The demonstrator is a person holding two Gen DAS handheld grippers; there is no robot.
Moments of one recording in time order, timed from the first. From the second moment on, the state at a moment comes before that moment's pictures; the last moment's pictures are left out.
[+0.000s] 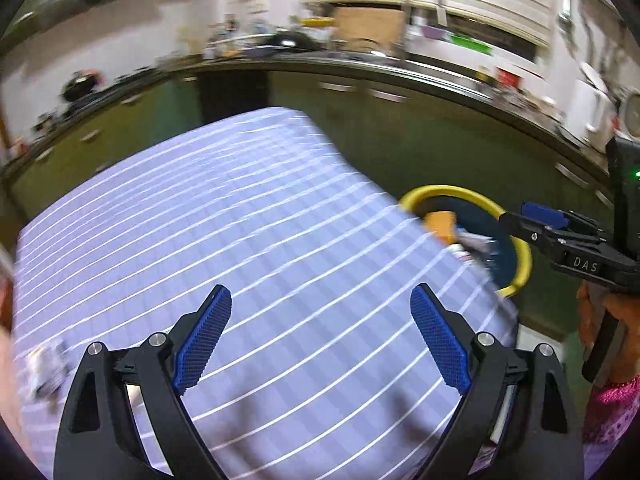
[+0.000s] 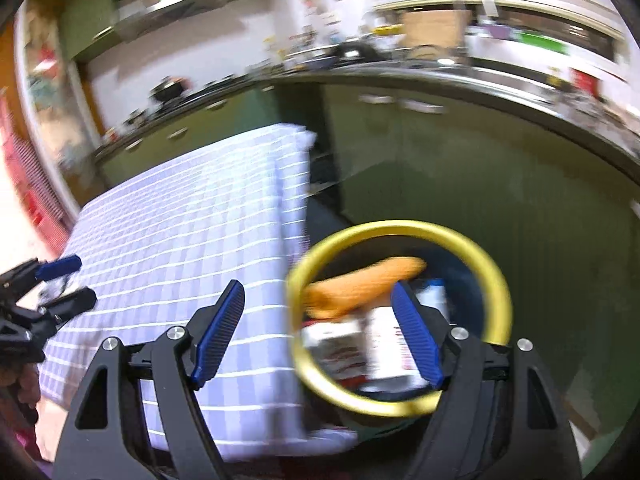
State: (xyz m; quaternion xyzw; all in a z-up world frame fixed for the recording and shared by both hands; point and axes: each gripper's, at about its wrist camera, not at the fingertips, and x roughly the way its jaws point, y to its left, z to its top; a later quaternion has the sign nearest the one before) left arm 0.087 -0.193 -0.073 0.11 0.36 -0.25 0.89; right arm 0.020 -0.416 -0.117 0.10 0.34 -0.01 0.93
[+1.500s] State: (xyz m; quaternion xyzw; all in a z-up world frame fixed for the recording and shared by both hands) left arm 0.030 0.050 -0.073 0.03 0.37 0.00 0.93; right arm 0.095 -0.118 -0.149 -0.13 0.37 0.15 0.91
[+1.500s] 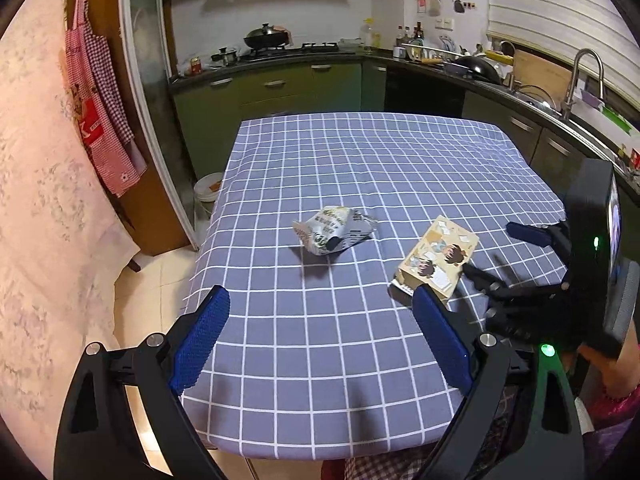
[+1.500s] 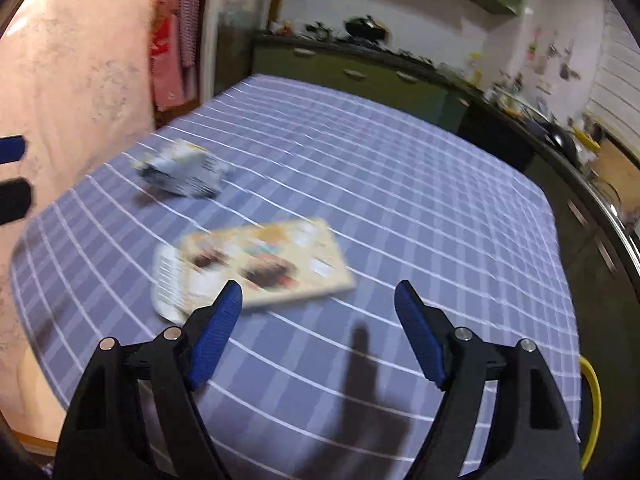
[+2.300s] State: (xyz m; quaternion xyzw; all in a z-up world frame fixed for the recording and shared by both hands) left arm 0.040 0.033 -0.075 0.03 0.37 -0.03 0.93; right arm 0.113 -0.173 -0.150 -0.11 0.38 0.05 0.92
